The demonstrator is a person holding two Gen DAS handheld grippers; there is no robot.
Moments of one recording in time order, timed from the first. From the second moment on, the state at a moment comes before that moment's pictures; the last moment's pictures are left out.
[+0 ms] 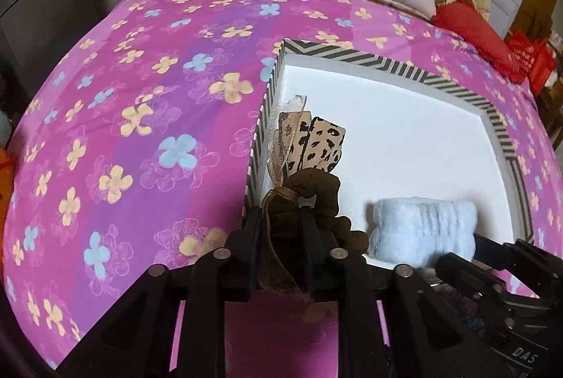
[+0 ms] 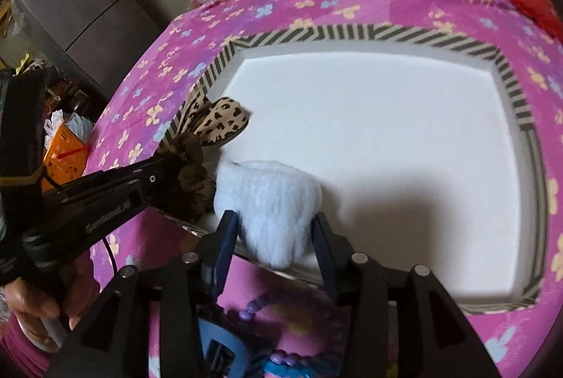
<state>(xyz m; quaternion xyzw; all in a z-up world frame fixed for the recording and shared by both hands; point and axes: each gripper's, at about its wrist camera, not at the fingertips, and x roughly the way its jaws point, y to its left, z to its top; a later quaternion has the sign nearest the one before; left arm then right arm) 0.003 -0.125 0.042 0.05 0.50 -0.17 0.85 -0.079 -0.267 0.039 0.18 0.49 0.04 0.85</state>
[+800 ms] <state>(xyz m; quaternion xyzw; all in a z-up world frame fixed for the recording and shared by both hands) -0.089 -0.085 0.096 0.08 0.42 -0.15 0.89 -0.166 -0.266 0.088 0.16 0.45 0.02 0.88</state>
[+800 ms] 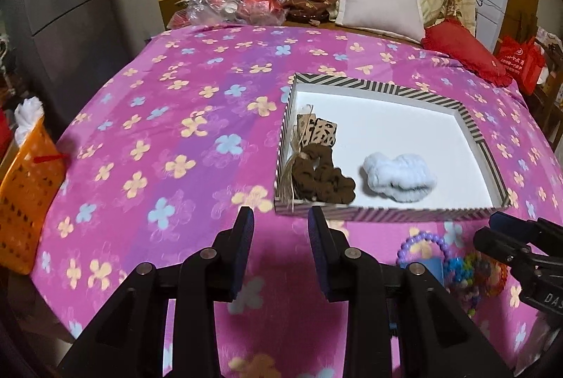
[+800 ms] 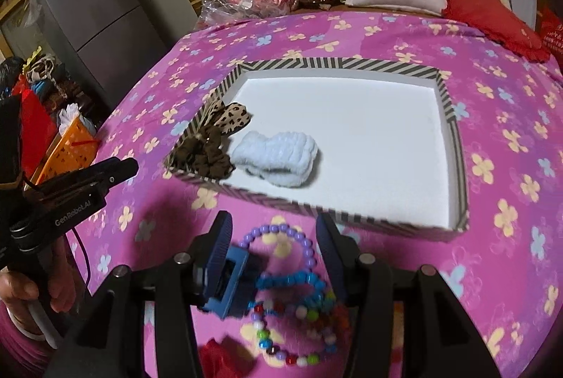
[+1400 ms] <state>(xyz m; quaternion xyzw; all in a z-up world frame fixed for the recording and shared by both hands) -0.155 -0.076 0.095 0.08 0.42 -0.15 0.89 -0.236 -0.253 0.106 0.13 0.43 -0.01 0.89</state>
